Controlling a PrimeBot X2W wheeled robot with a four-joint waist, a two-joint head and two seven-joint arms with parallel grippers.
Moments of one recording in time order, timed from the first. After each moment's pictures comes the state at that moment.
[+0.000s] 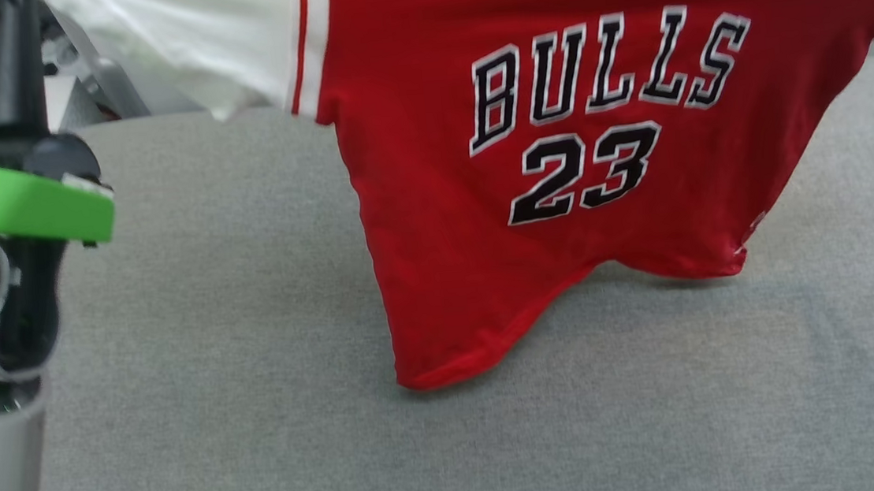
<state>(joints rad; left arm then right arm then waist) -0.55 0.51 -0.12 -0.27 -0.68 0.10 0.09 -0.65 -0.61 -0.12 -0.05 0.60 0.13 0.41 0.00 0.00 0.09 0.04</state>
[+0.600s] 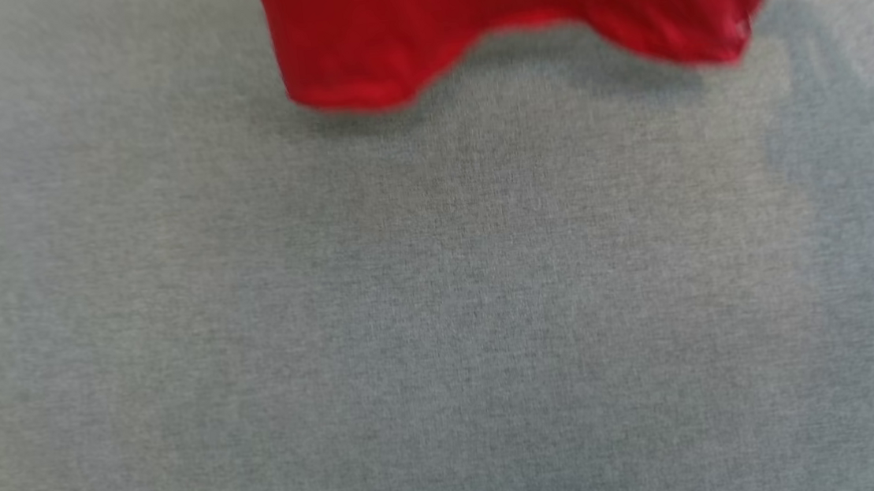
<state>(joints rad) -1.22 0.59 -0.13 0.09 -0.64 -0.03 0.12 -1.32 -0.56 0.06 0.33 0.52 0.13 0.26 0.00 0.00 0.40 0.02</state>
